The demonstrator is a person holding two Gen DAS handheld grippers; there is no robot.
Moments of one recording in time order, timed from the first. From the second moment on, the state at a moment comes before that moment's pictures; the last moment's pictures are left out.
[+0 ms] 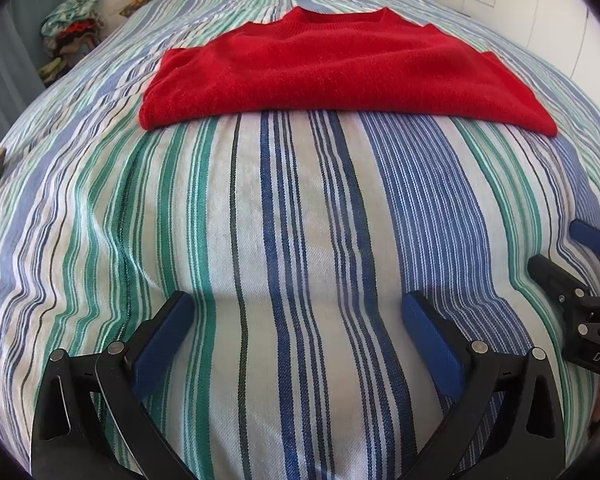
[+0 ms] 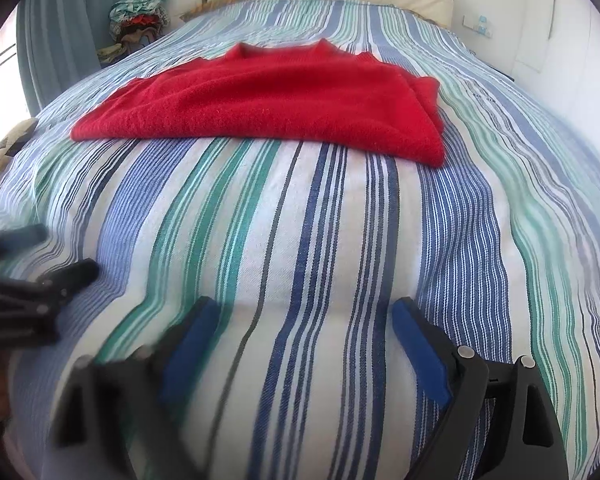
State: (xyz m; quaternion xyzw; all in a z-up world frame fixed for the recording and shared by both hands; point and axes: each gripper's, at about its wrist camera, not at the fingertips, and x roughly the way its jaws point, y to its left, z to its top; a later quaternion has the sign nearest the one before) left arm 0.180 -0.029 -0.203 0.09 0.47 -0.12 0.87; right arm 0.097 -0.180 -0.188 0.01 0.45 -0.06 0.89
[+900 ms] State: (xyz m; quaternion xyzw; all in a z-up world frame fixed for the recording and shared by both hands) left arm 0.177 -0.026 -0.203 0.09 0.46 -0.12 0.88; right arm 0.098 -0.180 -0.188 0.01 0.44 -0.06 0.90
